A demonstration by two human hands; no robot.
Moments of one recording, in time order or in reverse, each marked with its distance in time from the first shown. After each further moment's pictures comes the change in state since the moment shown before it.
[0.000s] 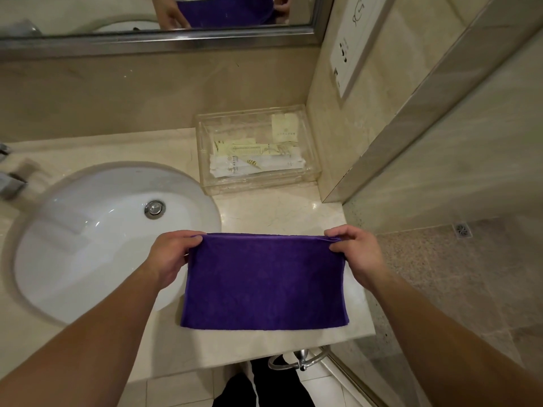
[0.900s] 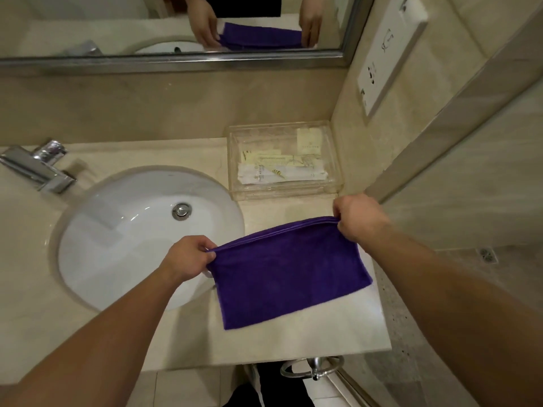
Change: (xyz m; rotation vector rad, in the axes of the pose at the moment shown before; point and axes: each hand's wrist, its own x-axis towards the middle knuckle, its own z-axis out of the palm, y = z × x) left_hand -0.035 0.015 -0.017 0.704 0.054 0.078; right_hand 0.021 -0.089 0.042 -1.419 0.022 -0.448
